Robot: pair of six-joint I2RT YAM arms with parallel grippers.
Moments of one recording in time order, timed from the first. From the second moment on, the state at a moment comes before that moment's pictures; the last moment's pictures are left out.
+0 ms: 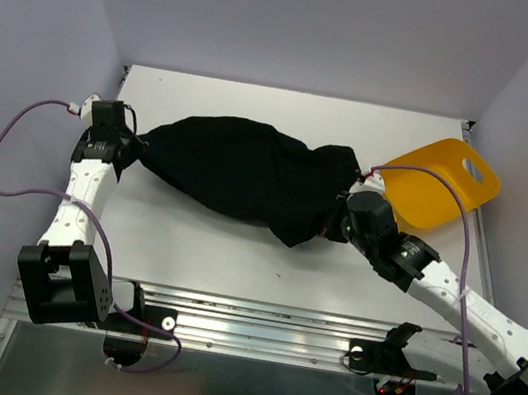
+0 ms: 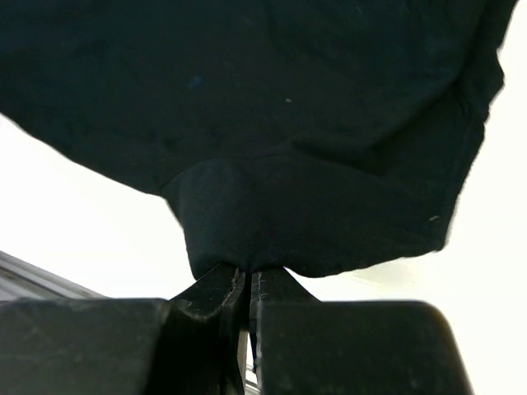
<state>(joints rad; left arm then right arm) 0.17 1.26 1.02 -0.48 -0.12 -0.69 0.79 1.02 0.84 -0.37 0.27 0.71</state>
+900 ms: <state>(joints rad) 0.16 1.21 1.89 -0.51 0.00 -0.67 0.77 1.29 1.95 -0.54 0.22 0.21</state>
